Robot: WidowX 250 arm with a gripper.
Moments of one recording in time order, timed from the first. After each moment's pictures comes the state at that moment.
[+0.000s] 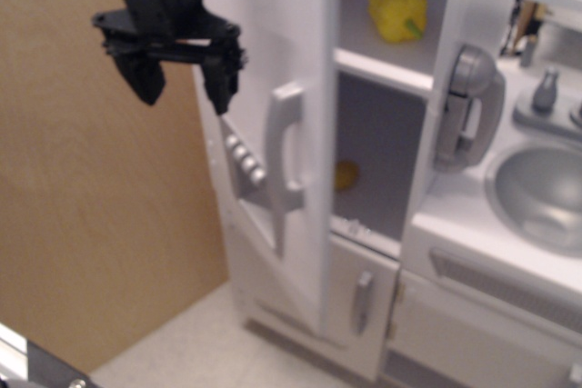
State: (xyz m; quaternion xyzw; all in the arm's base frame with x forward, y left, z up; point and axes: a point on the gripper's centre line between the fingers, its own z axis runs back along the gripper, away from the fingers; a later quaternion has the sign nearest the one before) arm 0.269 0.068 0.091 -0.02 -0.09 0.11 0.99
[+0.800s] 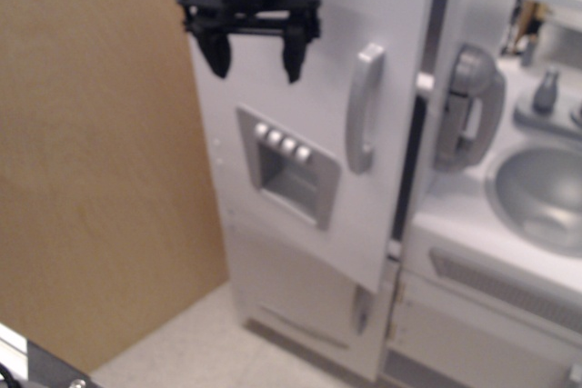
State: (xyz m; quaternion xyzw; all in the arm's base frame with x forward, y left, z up) arm 0.328 0.048 0.080 -0.01 -0.09 0.17 0.98
